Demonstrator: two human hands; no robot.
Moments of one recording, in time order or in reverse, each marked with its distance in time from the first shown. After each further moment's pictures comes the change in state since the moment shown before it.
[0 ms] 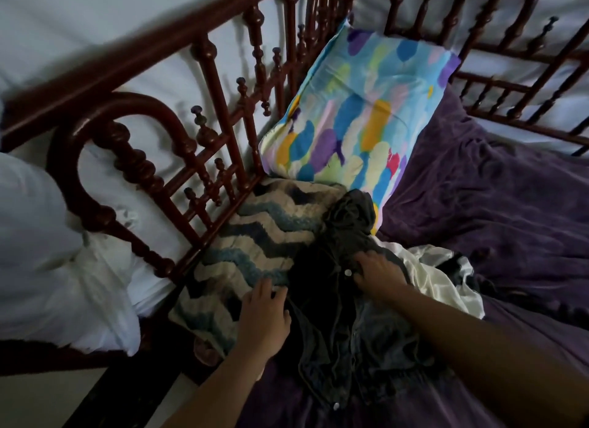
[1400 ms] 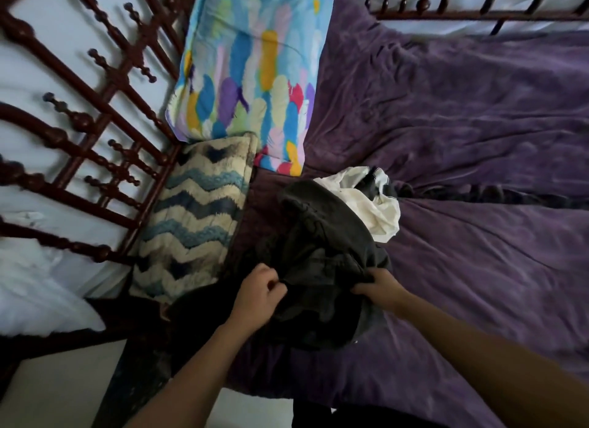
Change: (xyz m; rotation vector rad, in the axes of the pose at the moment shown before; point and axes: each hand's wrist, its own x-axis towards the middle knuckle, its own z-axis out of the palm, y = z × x) left_hand -0.075 0.167 0.010 -0.480 -0.136 0.117; right_hand -0.202 0.171 0.076 1.047 -0.210 0.350
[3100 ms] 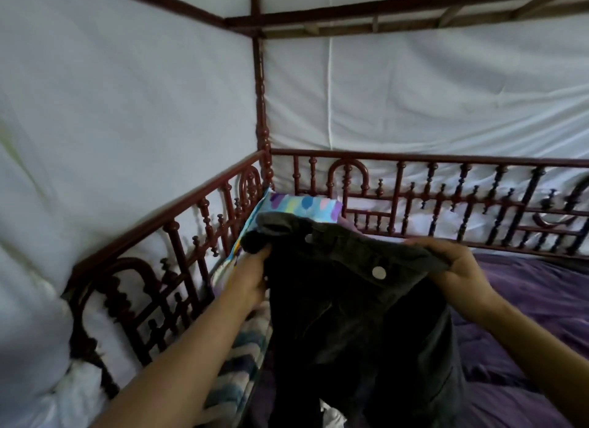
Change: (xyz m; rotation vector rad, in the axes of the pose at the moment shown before) left_hand -0.020 0.156 -0.275 -1.252 0.242 0.219; right_hand -0.262 -0.272 -0.113 -0.023 0.483 -1.239
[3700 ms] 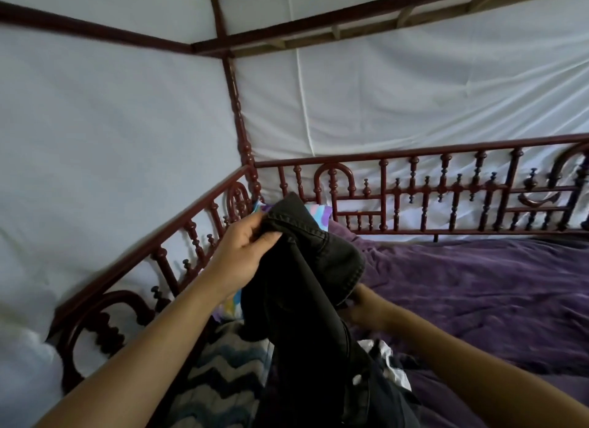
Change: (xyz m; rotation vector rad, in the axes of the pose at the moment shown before) left_hand -0.045 0.075 0.053 0.599 -0.476 0.580; right_hand 0.009 0.070 0.082 0.037 -0.348 0.334
